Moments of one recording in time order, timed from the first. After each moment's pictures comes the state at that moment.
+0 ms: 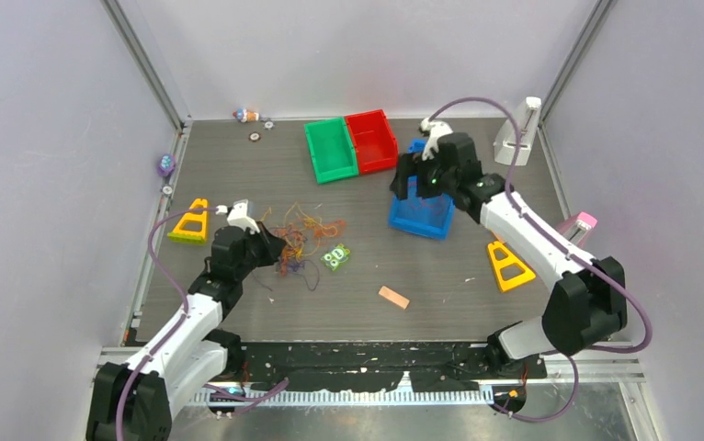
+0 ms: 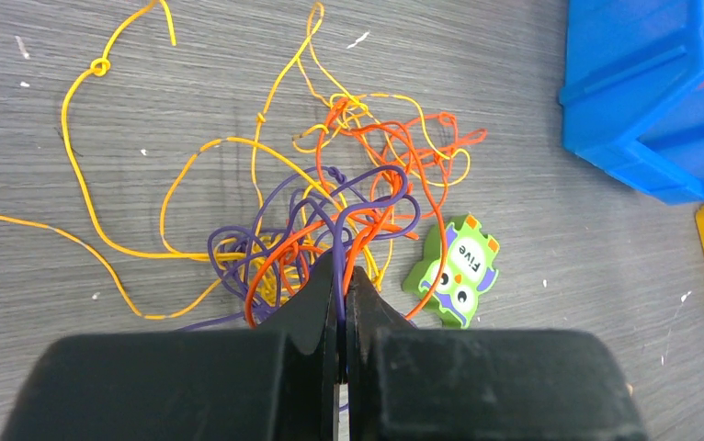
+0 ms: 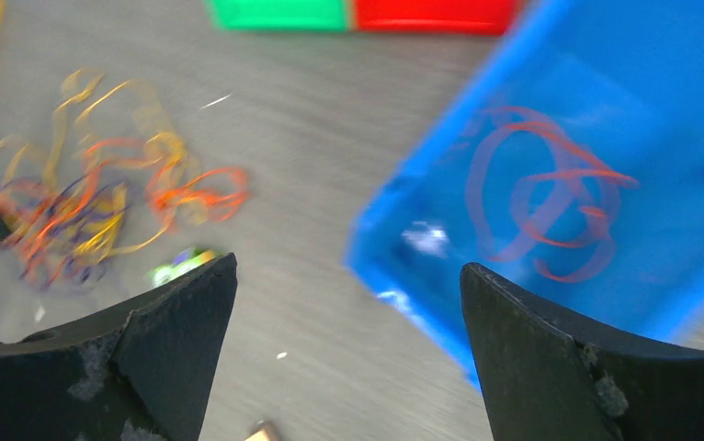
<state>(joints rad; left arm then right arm) -0.25 0.88 0.33 0.11 0.11 -0.49 0.38 1.45 1.22 -0.37 -0.07 0.21</state>
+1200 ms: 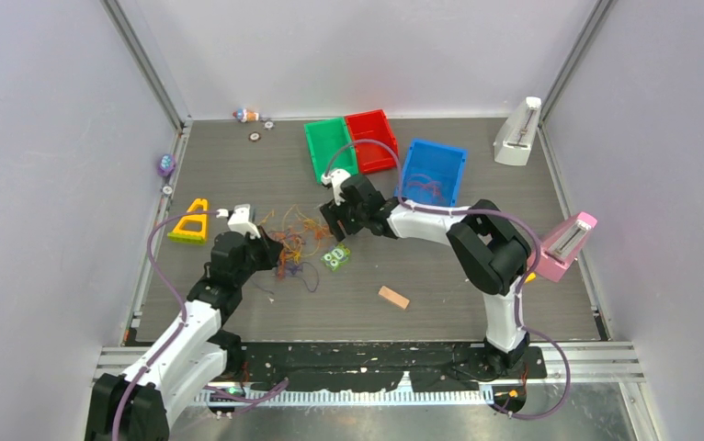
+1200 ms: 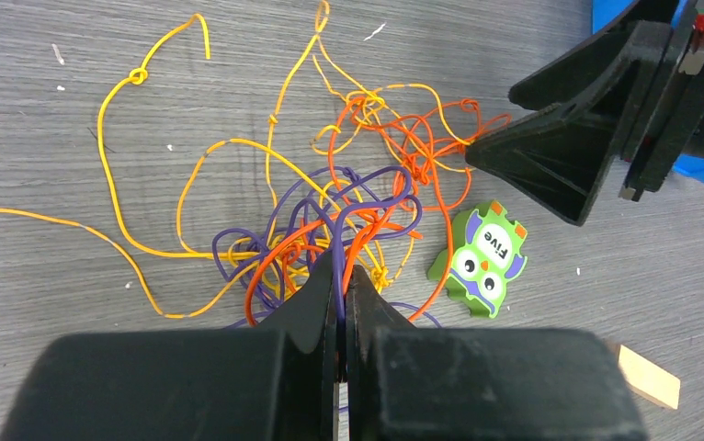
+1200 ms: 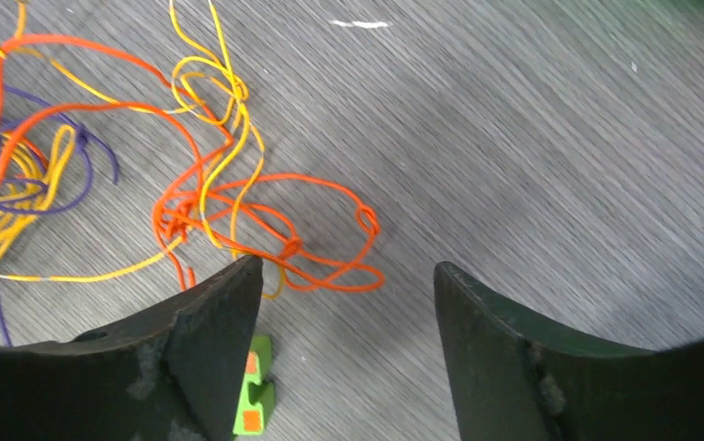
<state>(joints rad) -0.27 0.80 0.29 0.07 0.07 -0.42 0.77 1.97 1.26 -0.03 0.00 0.04</state>
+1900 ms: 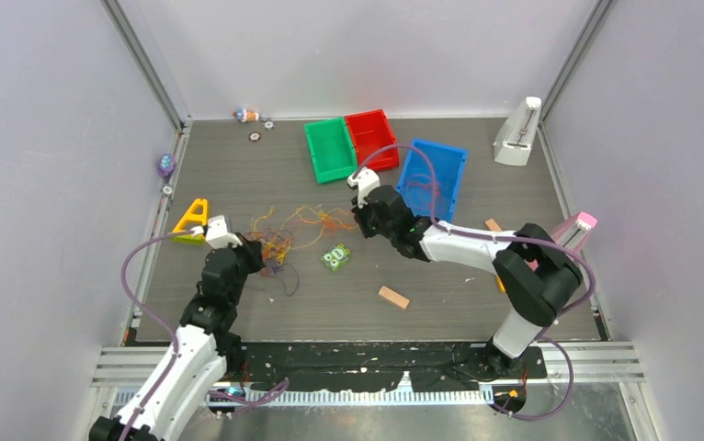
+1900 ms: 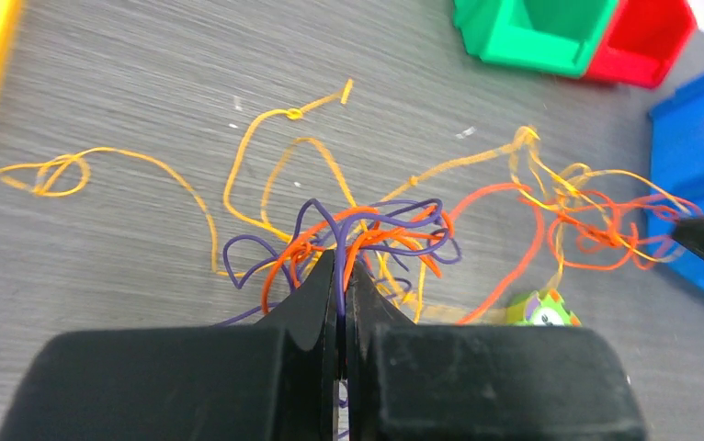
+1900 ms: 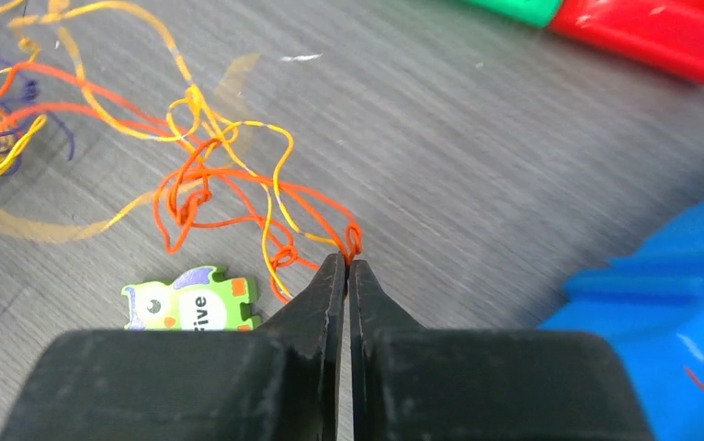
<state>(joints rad) -0.27 0.59 0.22 0.03 -0.19 -0.47 0.78 1.69 0.97 0.18 0.11 0.08</state>
